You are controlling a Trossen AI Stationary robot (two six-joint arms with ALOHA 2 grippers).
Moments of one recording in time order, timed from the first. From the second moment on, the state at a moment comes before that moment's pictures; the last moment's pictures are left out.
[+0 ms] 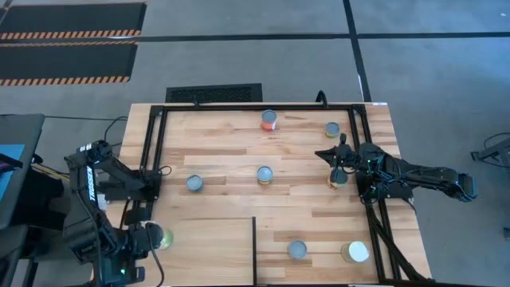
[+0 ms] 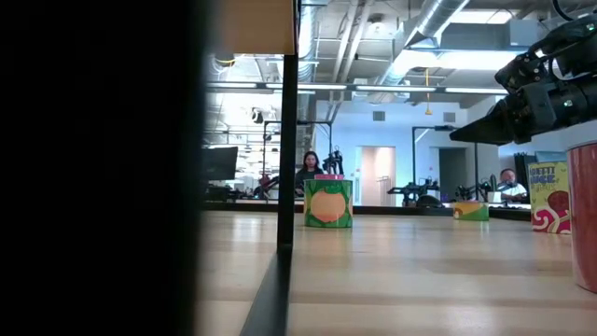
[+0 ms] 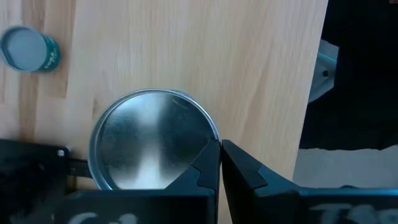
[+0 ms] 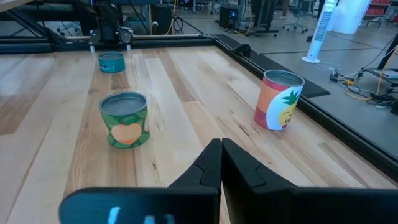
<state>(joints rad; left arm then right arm) -1.14 1.56 1.74 -1.57 -0.19 -1.32 -0.31 0.24 0.00 0.03 0.05 -0.04</state>
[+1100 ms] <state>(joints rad) -1.11 1.56 1.79 -1.57 -0.08 -1.24 -0.31 0.24 0.00 0.03 0.05 -0.04</state>
